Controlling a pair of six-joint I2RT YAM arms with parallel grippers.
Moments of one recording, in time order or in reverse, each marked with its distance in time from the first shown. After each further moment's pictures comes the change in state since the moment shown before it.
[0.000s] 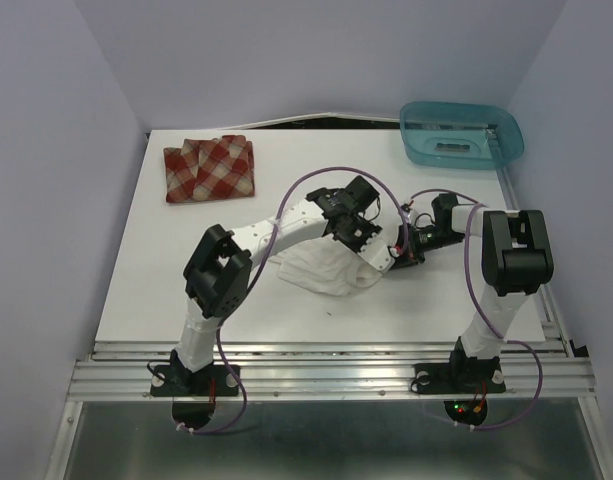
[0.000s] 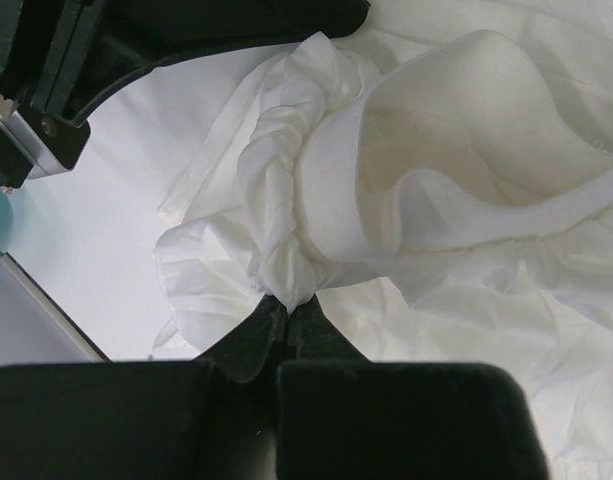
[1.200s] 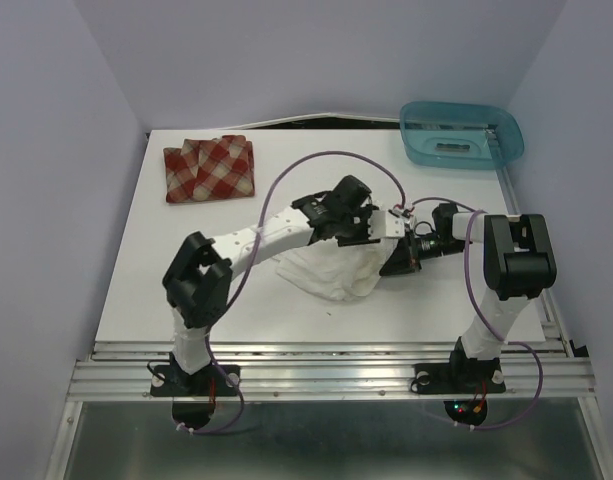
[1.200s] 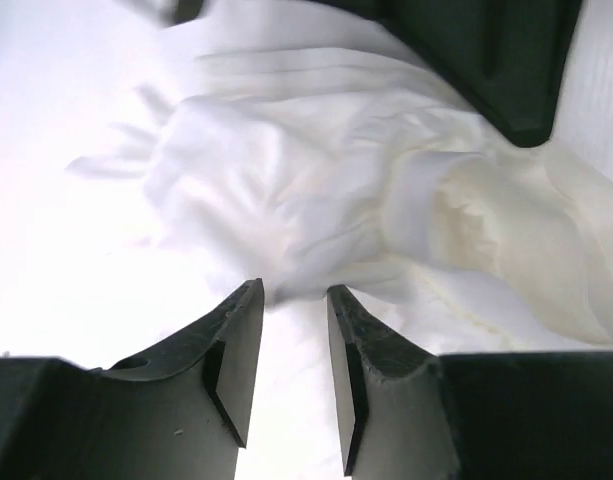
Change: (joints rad) left arm -0.018 -0.087 -0.141 0.245 -0.093 -0.679; right arm 0.000 -0.037 -0.085 -0.021 -0.201 -0.027
